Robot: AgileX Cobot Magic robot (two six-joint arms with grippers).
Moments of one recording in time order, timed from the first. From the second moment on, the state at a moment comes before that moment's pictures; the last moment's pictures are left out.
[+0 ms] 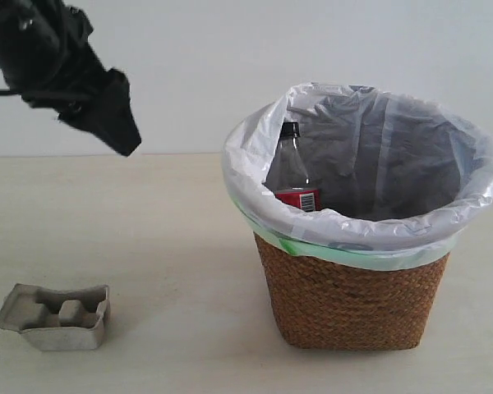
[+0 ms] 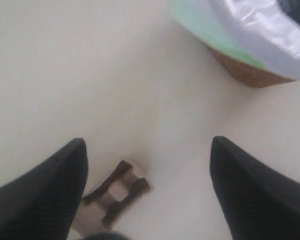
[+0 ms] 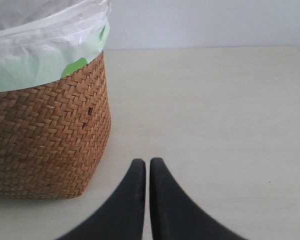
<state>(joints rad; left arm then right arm) -0.45 1.58 -1.59 -0.10 1.22 0.32 0.08 0.00 0.00 0.00 0.35 0.03</state>
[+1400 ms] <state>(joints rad) -0.38 1.87 -0.92 0.51 0.60 0.69 0.08 0.00 0.00 0.00 0.35 0.03</state>
